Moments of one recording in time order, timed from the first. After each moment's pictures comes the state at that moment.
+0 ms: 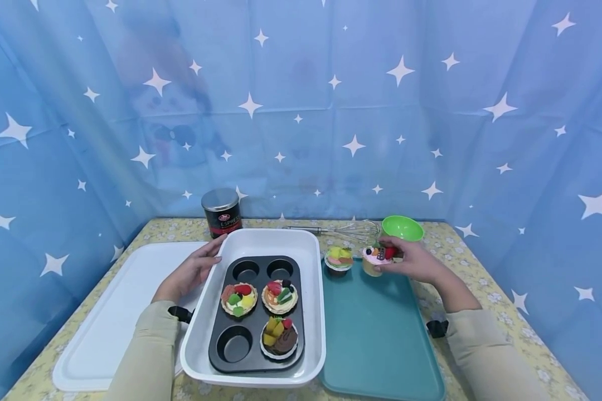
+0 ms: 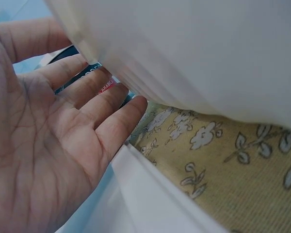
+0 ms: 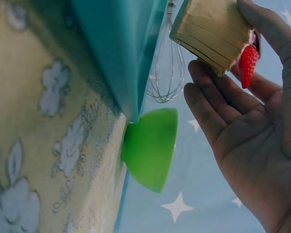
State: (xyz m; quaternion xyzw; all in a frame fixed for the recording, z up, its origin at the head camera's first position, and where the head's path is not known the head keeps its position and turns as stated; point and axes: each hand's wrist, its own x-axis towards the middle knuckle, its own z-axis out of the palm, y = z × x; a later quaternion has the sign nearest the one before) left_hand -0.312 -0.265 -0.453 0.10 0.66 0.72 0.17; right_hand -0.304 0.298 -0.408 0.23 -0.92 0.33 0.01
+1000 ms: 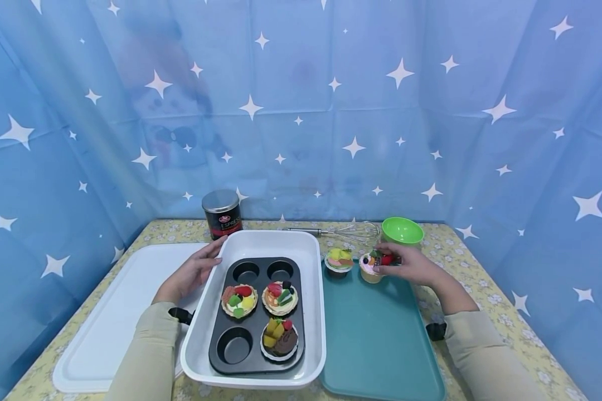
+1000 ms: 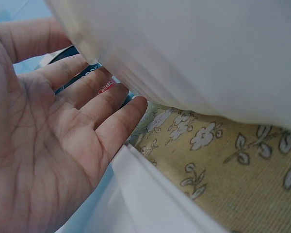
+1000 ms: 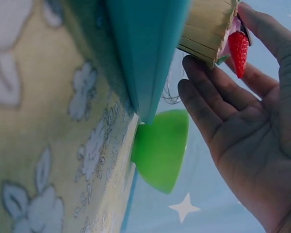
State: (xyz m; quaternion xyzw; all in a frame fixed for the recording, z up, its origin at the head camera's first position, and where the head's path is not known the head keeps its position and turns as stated) left_hand -0.313 -0.267 -0.454 0.10 0.67 0.72 0.17; right_hand -0.307 0.297 -0.420 0.26 -0.91 0.33 0.01
